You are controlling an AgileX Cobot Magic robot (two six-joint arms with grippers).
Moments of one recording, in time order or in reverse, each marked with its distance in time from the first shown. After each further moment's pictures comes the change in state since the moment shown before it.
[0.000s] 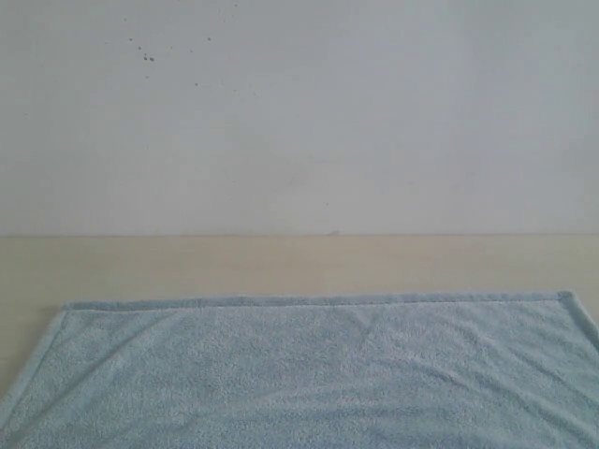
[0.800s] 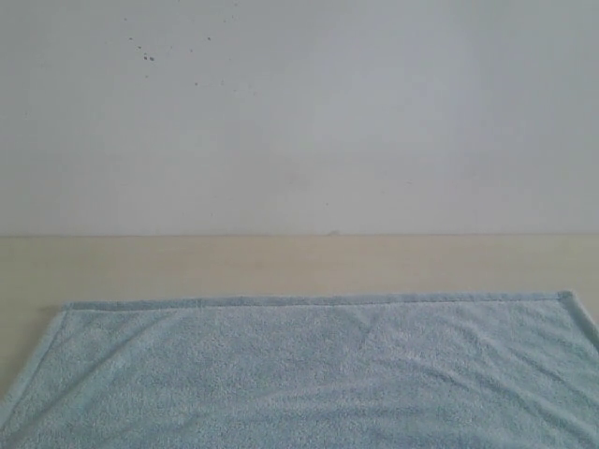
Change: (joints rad) left arm 0.000 0.000 0.000 0.012 -0.044 0.002; right arm 0.000 0.000 0.000 0.021 0.000 -0.015
